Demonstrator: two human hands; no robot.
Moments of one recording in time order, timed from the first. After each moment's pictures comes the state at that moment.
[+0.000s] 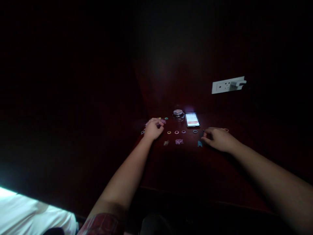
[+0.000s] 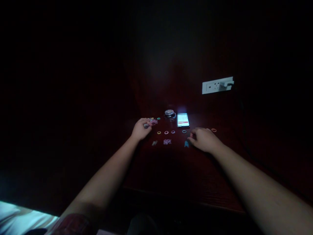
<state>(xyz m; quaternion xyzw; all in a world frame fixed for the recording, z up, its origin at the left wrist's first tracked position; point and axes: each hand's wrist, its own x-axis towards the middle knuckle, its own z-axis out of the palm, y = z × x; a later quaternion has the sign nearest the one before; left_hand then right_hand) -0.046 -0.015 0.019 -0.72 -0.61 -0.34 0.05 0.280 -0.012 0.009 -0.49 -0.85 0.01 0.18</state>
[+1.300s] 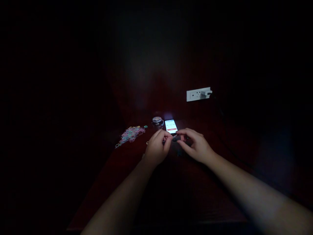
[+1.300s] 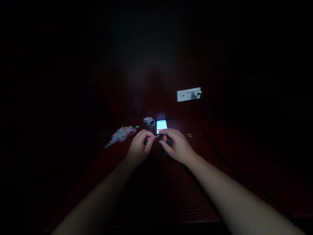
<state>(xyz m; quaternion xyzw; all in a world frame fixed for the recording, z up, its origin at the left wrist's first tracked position) 0.071 -0.051 0.037 -0.79 -0.40 -0.46 -0.03 0.260 -0.046 0.030 -0.31 -0.82 0.06 0.49</state>
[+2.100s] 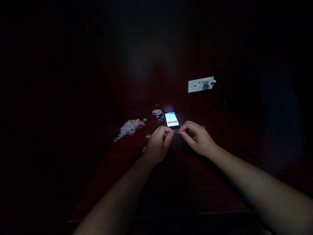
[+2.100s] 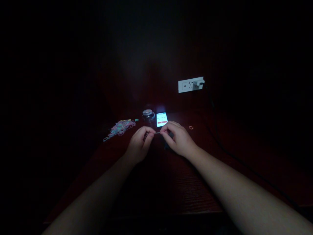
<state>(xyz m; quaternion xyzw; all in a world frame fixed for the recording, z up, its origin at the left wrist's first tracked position) 0.067 -0.063 0.029 -0.79 -0.41 -0.44 -0.09 0.259 -0.047 0.031 -0.31 -0.82 0.08 0.47</state>
